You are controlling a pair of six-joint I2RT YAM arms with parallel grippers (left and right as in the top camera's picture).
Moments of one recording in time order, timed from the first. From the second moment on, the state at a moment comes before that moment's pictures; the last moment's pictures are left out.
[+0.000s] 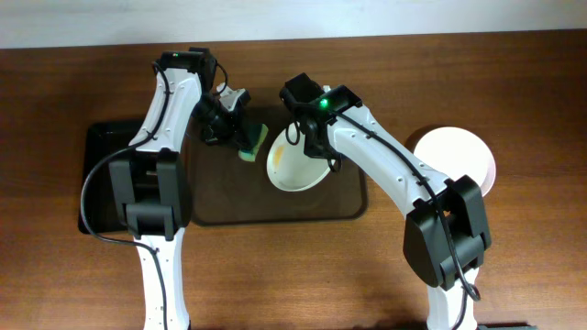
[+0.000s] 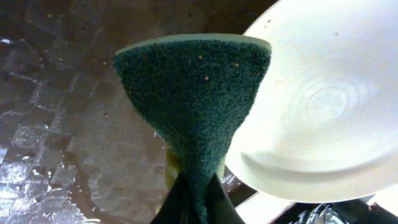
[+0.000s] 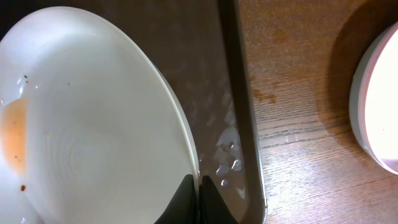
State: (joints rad) left arm -0.11 2.41 2.15 -1.45 0.51 0.10; right arm 0.55 2.07 1.80 -1.17 0.32 0.71
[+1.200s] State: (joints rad) left arm -0.15 2.50 2.37 -1.61 0.29 0.11; right arm 0.54 2.08 1.78 -1.15 0.20 0.68
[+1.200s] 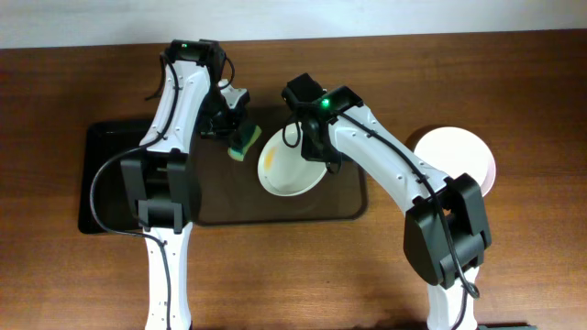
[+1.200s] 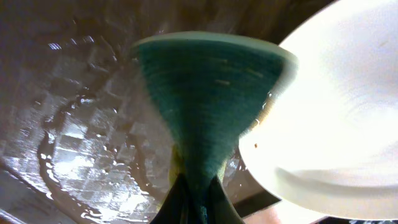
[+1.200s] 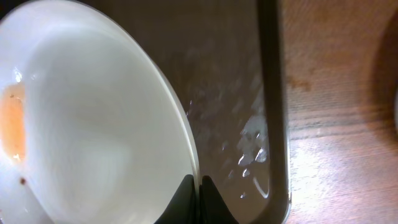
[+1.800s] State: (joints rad) left arm -0.14 2.50 2.37 -1.52 0.47 0.20; right arm 0.50 1.97 1.75 -1.17 0.40 0.55
